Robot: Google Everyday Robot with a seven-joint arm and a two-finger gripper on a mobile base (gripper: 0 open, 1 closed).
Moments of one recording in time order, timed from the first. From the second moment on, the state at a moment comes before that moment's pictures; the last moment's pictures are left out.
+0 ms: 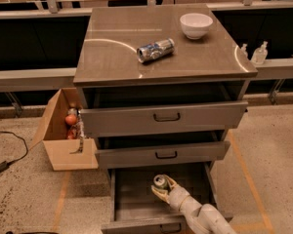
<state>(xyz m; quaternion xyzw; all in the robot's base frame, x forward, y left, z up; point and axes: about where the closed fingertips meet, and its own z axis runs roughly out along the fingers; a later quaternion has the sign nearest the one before) 0.586 -0.080 0.283 -0.30 0.70 0.20 0.61</state>
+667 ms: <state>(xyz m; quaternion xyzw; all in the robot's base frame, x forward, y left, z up) 0.602 -0.077 0.256 -0.33 0.70 0.19 0.60</state>
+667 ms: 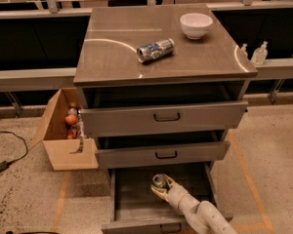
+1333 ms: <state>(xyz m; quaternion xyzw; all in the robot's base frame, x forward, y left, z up) 0.609 -0.076 0.243 -0.34 0.70 0.19 0.59</state>
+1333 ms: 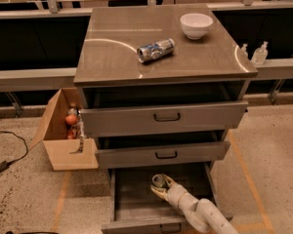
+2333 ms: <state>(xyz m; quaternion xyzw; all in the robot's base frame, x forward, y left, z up) 0.606 -0.082 0.215 -0.32 0.74 0.21 0.55</state>
